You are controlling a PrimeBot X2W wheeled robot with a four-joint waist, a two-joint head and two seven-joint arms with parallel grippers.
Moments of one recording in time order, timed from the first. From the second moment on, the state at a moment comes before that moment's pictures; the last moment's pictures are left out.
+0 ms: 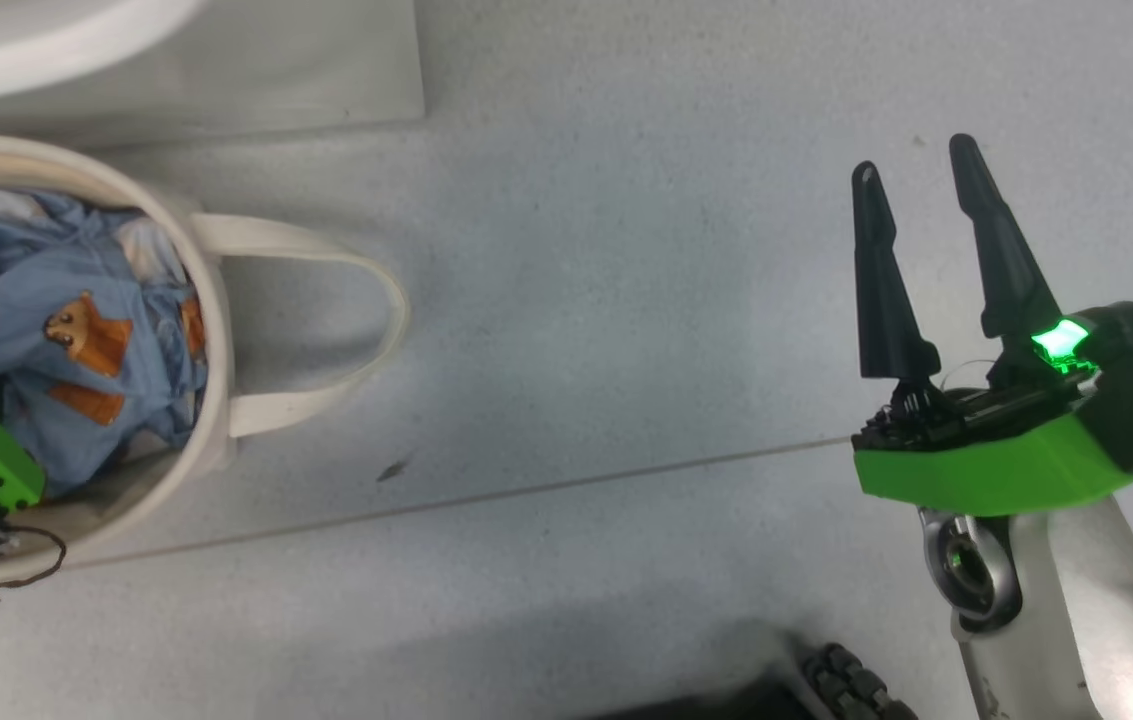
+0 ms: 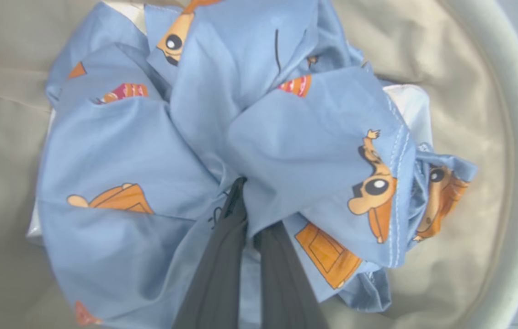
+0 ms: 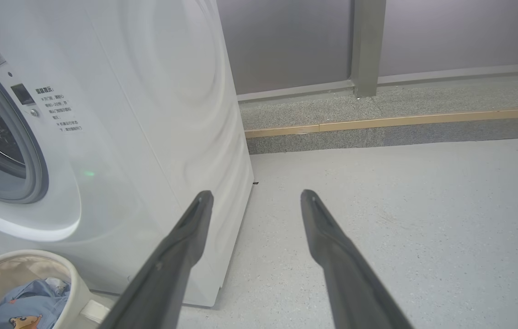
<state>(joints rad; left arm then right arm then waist) -0.85 0.54 -0.68 0.99 -1.21 -0.13 0.04 -0.36 -0.06 0.15 -0.12 0.23 0.12 -0.23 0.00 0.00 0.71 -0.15</state>
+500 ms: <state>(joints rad) -0.69 0.54 -0.82 0.92 -1.25 -0.13 -0.17 -0.36 -0.06 0.18 0.03 0.25 0.12 -0.23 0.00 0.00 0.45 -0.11</state>
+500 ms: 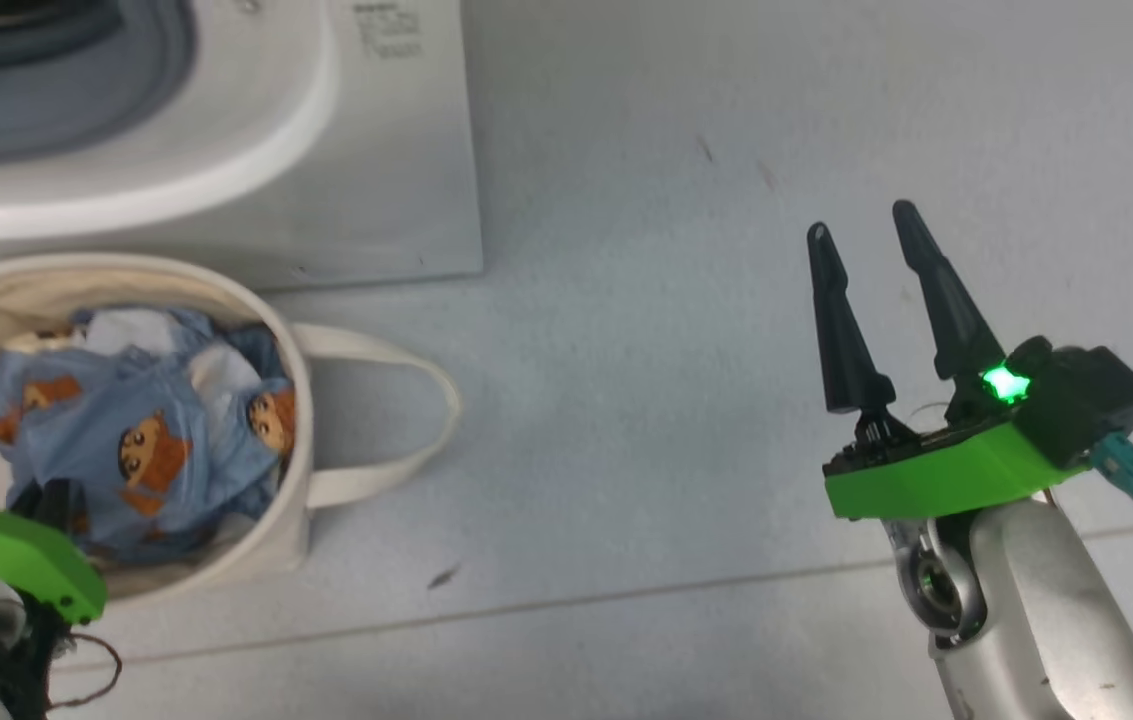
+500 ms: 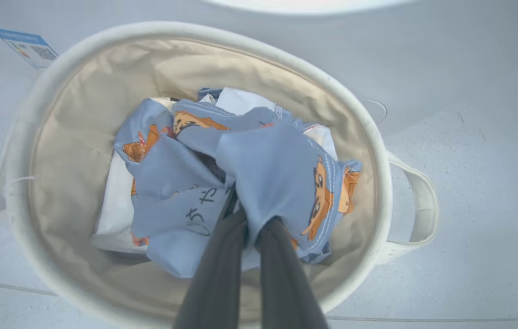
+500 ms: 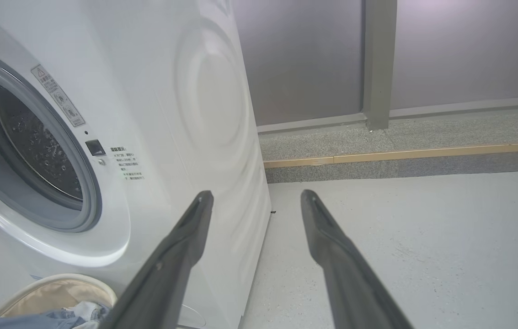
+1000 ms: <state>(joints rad) -0.60 0.55 -0.76 0.79 -1.17 -0.13 -0.25 -0.24 -0.08 0.18 0.10 0.33 0.12 -0.23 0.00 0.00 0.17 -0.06</state>
